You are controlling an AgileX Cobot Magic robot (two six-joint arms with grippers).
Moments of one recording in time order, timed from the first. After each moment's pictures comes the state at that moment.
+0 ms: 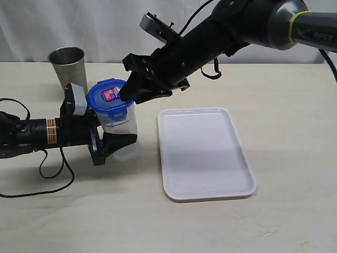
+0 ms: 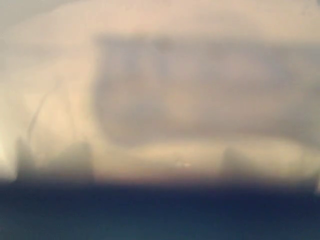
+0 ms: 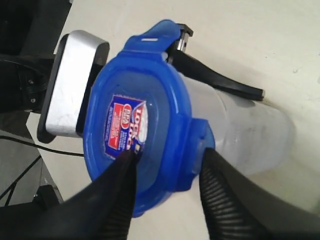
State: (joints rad) left arm -0.11 2.23 -0.92 1.21 -1.20 -0.33; right arm 0.44 2.11 -1.72 0.86 1.05 -0.43
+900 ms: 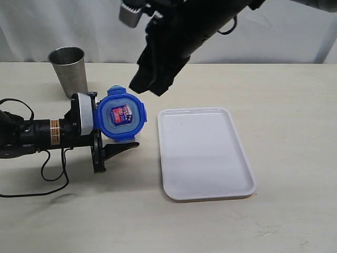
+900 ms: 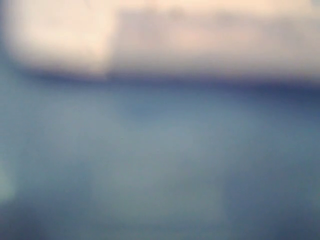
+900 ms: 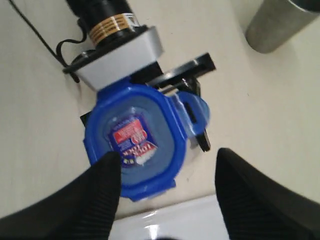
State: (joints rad) left arm -0.12 2.23 -0.92 1.22 -1.20 0.14; right arm 0.57 1.84 -1.70 0.43 1.01 -1.01
